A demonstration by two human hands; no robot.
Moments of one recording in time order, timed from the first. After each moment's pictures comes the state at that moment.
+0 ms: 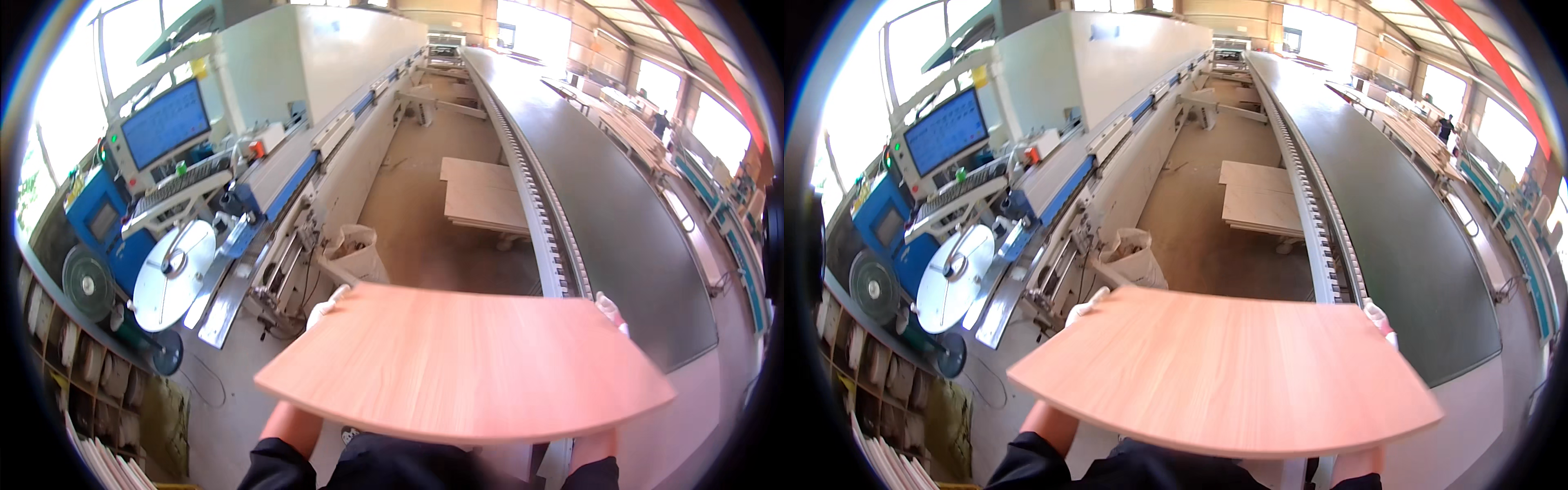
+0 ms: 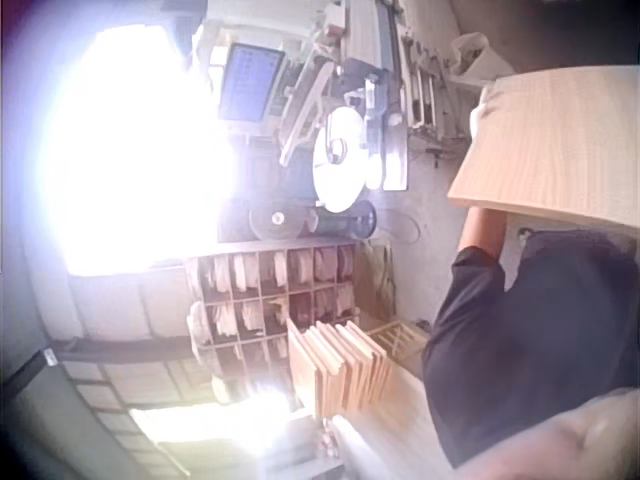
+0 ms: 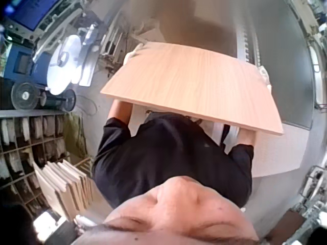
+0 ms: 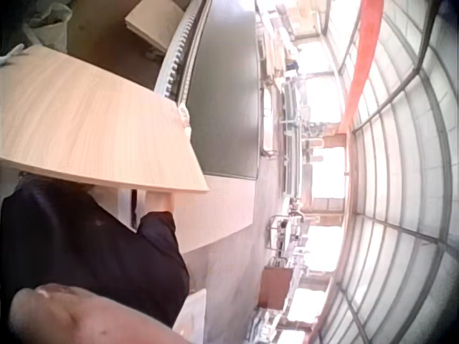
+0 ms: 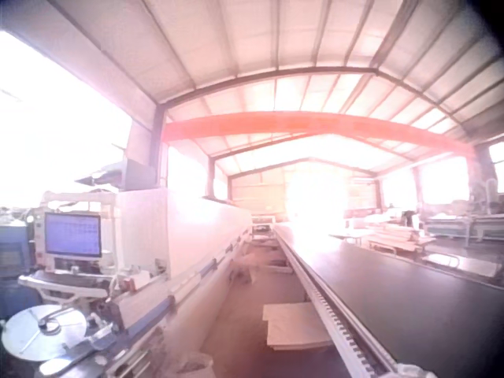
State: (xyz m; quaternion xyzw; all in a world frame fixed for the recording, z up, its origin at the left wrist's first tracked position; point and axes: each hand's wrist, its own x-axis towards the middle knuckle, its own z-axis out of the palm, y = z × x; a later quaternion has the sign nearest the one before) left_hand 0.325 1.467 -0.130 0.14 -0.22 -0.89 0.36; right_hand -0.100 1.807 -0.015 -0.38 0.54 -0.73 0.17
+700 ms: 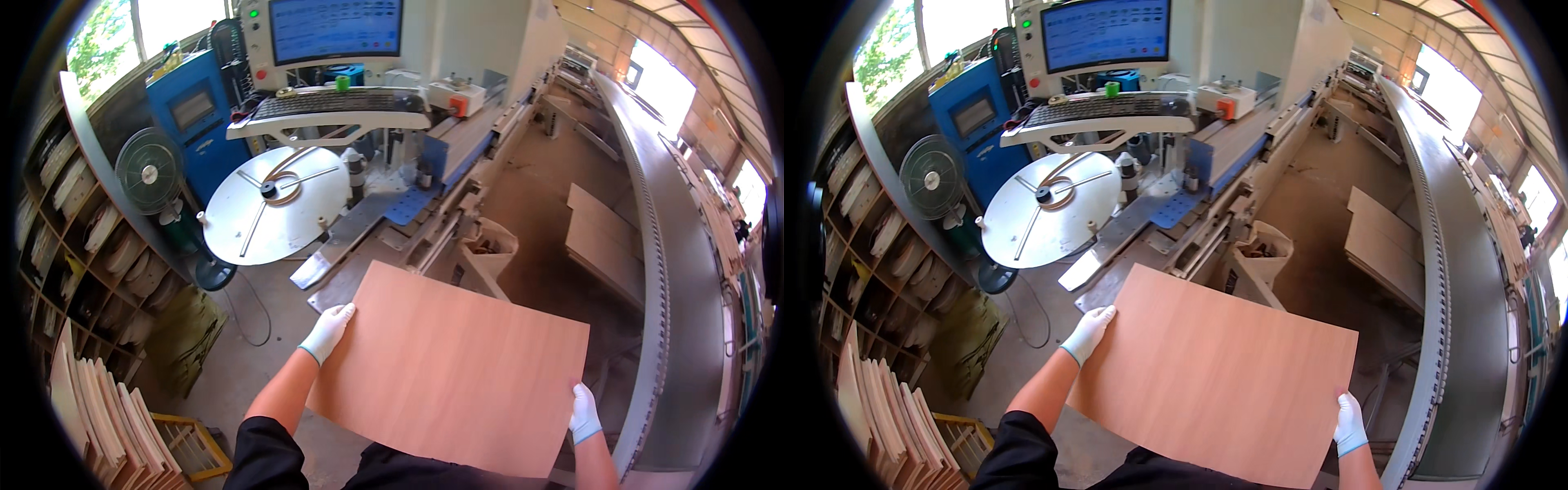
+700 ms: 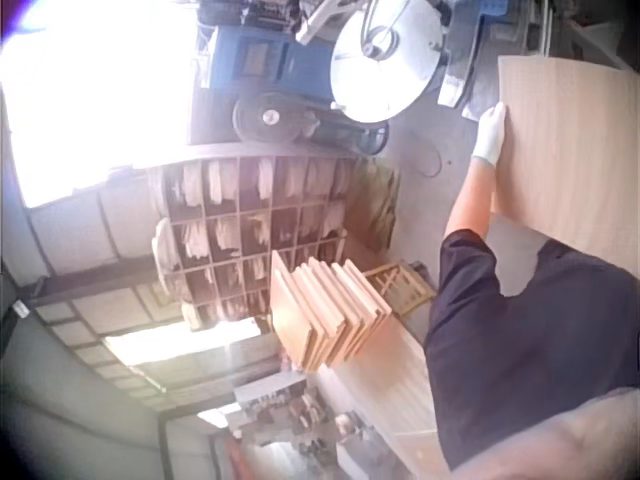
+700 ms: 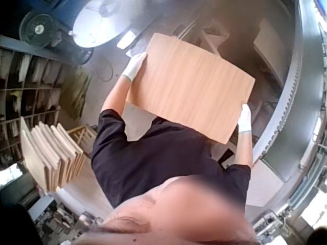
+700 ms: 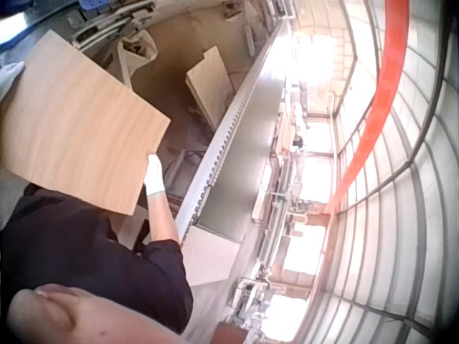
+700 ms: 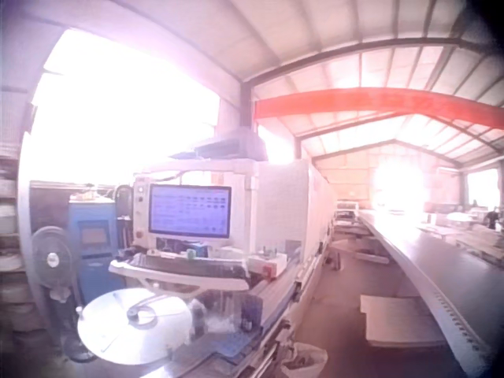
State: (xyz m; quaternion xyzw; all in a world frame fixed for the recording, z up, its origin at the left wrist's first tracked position) left_hand 0.721 1.337 -0.287 0.54 -0.41 -0.62 0.40; right_hand 0.176 1.561 -0.194 -0.19 0.57 -0.56 0.57
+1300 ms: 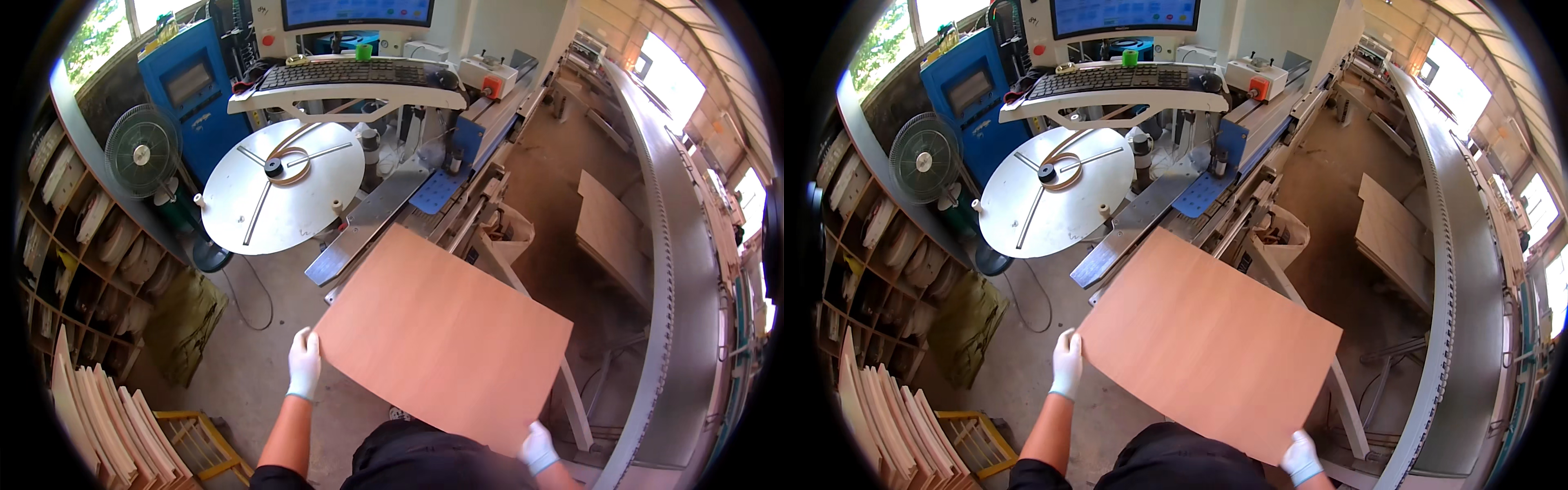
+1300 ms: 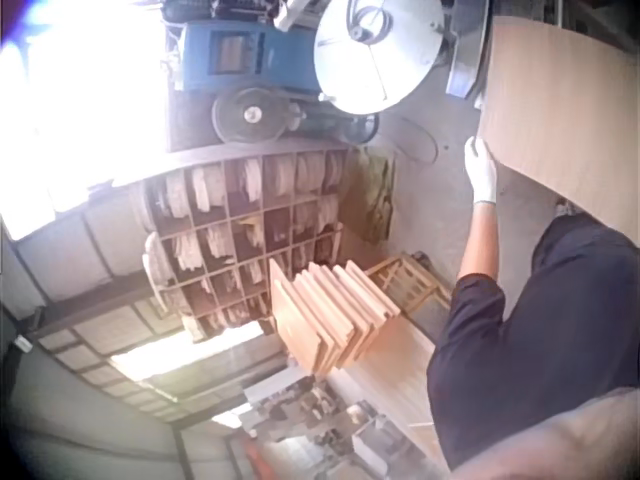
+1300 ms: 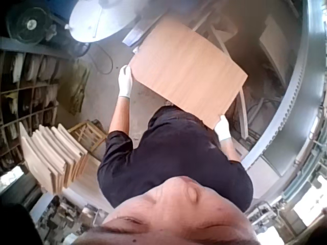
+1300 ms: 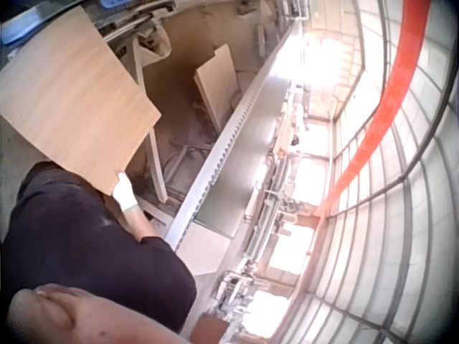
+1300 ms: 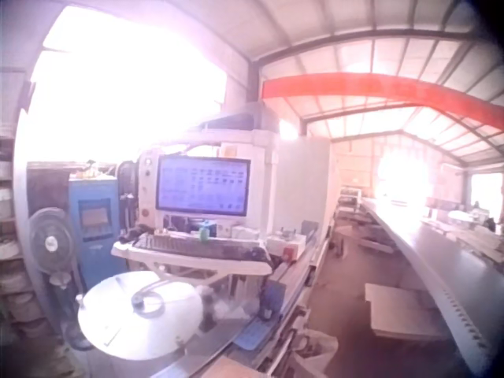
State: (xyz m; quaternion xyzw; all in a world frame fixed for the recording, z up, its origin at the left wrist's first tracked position) left_hand 0.836 1.381 -0.368 0.70 -0.39 -0.34 0.49; right_hand 0.322 1.587 -0.289 0.07 0.50 -0.52 0.69
